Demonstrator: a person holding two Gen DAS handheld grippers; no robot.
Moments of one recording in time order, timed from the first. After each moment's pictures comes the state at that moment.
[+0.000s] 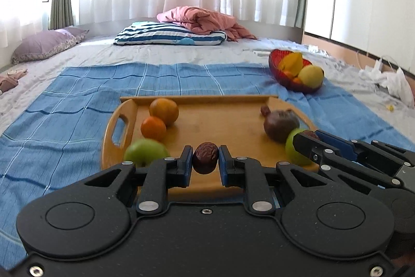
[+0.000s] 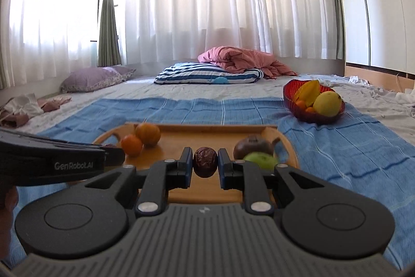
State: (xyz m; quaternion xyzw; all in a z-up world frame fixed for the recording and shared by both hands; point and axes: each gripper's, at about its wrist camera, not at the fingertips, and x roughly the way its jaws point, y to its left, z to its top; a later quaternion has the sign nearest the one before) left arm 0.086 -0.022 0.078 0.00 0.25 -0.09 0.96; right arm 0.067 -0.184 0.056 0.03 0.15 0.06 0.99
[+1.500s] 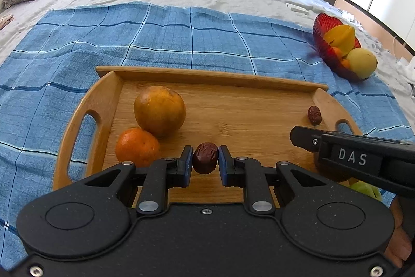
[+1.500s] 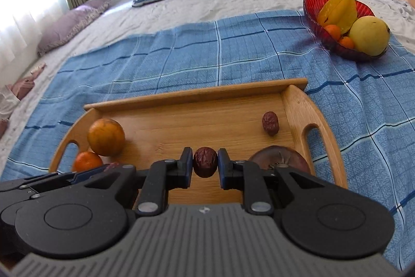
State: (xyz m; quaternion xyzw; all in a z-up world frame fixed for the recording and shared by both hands) left arm 0.273 -0.028 0.043 -0.04 0.41 -0.06 0.91; right arm 0.273 -0.199 0.047 0.09 0.41 0.05 0.91
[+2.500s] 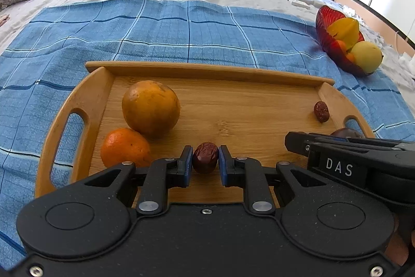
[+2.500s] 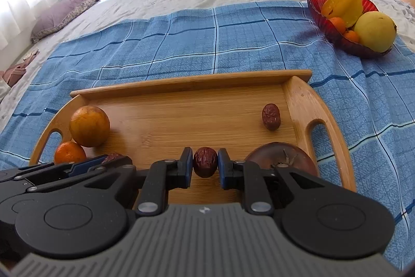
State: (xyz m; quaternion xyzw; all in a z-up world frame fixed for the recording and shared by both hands) left arm 0.287 -0.035 0.027 -0.03 0.42 -0.06 0.91; right arm 0.285 -0.194 0.030 0.07 0.42 0.05 0.90
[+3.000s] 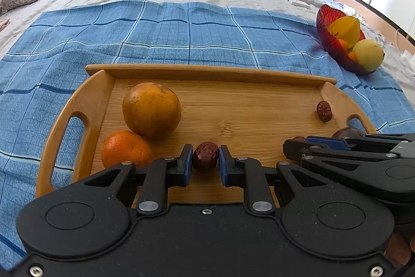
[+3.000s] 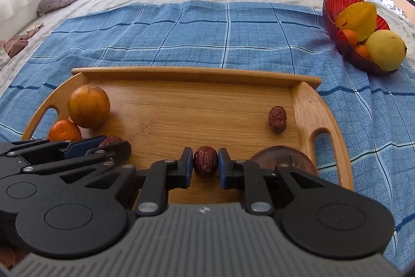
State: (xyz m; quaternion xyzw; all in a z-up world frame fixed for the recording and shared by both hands) left arm 0.289 -0.036 0.024 -0.02 0.41 -0.06 0.91; right arm 0.287 -0.183 0.028 0.01 0.44 0.07 0.90
